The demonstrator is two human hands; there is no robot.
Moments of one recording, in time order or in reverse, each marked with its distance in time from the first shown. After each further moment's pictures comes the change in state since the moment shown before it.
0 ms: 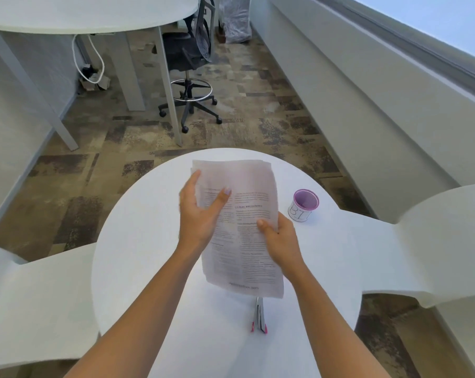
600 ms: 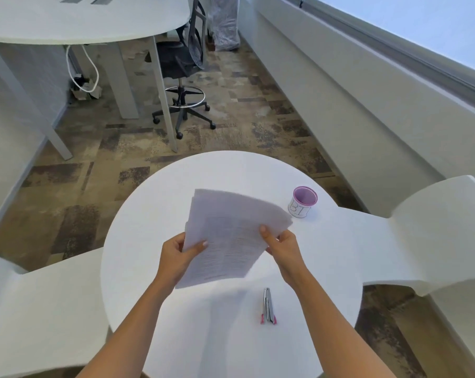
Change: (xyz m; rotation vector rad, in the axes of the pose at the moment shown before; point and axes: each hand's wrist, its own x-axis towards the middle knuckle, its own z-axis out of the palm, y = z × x) left_hand -0.013 -0.113 -0.085 -0.018 -0.219 -0.148; right_hand -0.023 0.036 0.015 0.280 -0.011 0.106
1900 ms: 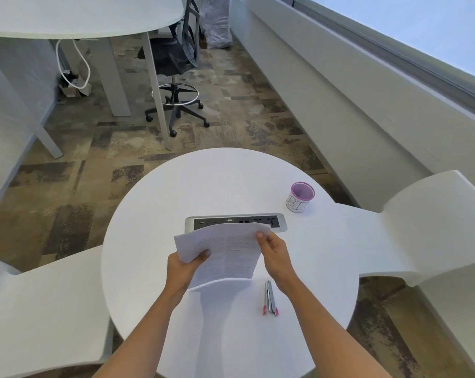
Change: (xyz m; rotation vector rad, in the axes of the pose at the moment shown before) left_hand -0.006 -0.058 -0.001 -0.189 0.070 -0.129; right_hand -0.022 0.033 0.020 -0.106 -0.062 -0.120
